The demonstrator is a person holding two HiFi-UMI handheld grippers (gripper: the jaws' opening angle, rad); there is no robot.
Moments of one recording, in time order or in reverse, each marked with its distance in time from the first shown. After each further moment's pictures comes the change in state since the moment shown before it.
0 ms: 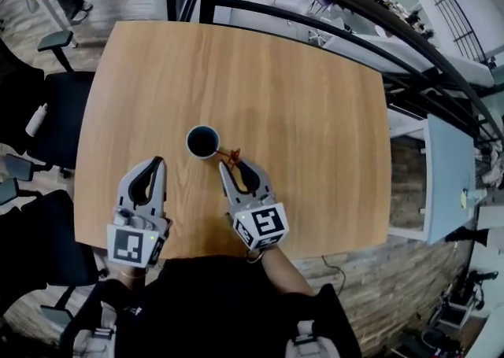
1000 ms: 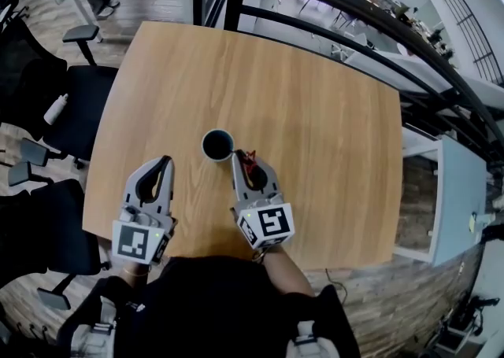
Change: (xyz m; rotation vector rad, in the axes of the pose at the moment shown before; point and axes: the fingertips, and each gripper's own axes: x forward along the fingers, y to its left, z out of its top) left arm -0.011 0.006 0.011 0.038 0.013 0.068; right arm 0.015 0.009 0.037 -0.042 -0.101 0.056
